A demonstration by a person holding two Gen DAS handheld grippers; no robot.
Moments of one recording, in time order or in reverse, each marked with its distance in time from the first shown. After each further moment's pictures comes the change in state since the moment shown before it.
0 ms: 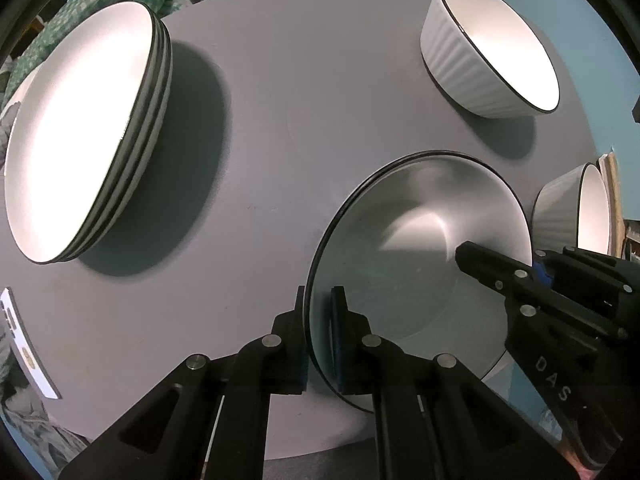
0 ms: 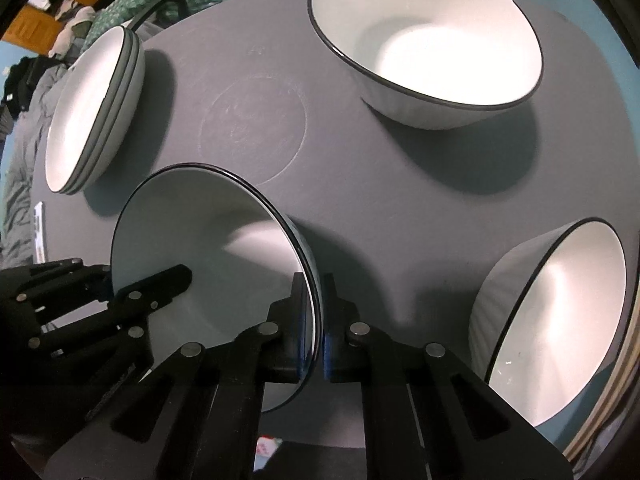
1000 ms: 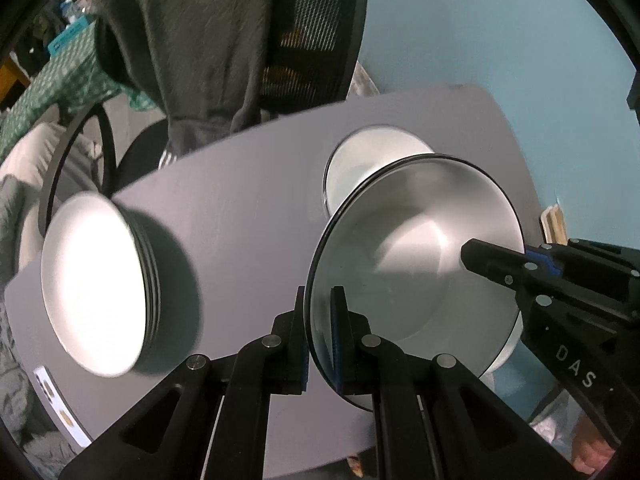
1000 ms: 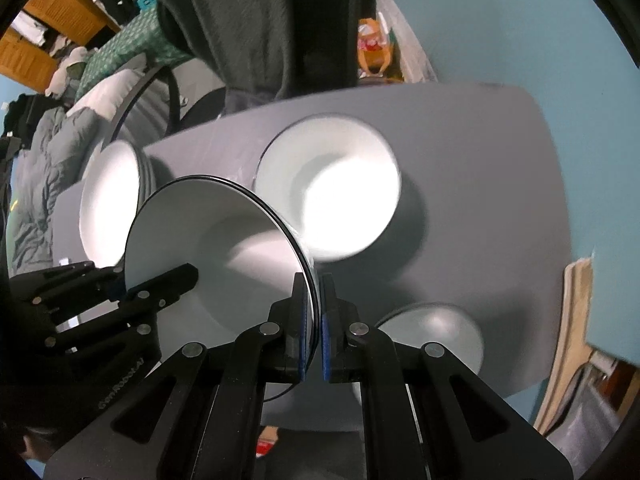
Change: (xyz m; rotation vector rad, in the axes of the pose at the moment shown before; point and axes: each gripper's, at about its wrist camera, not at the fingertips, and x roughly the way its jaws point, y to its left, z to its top) left arm -0.088 -0.047 0.073 0.104 -0.157 -0.034; right arm -0.064 -0.013 0.044 0.039 -0.119 -0.046
